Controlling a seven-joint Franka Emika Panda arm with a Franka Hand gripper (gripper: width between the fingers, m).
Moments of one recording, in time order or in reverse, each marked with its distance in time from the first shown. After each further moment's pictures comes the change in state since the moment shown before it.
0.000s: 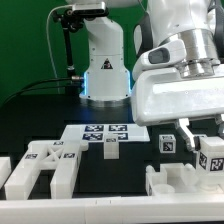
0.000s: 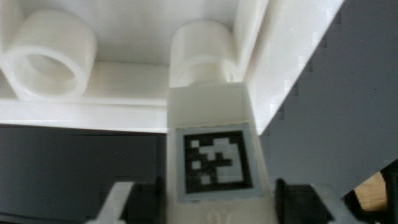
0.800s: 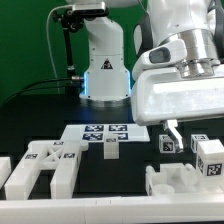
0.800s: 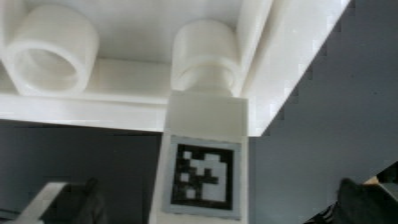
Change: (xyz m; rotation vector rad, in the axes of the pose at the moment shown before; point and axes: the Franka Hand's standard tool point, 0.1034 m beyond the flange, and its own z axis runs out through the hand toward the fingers) arm 0.000 0.000 0.000 0.000 0.000 -0.023
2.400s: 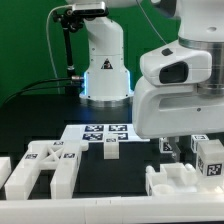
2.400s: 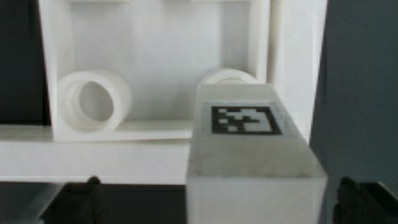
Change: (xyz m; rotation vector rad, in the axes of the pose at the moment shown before) arm 0.027 0.017 0.019 0.013 -0.699 0.154
